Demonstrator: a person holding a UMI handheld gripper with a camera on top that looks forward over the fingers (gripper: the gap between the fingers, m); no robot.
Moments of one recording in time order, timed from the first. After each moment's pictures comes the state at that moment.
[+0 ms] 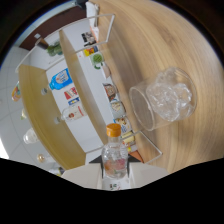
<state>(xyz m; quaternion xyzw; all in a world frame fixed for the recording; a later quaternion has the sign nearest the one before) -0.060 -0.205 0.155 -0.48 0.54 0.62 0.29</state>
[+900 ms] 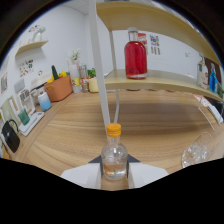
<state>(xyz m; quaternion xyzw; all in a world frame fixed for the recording) -0.192 -0.208 0.026 -0.88 -0.03 0.07 0.47</state>
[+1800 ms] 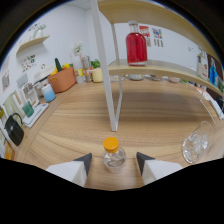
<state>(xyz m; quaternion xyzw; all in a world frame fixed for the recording) -0.196 -0.244 0.013 -0.90 -0.05 0.09 0.42</state>
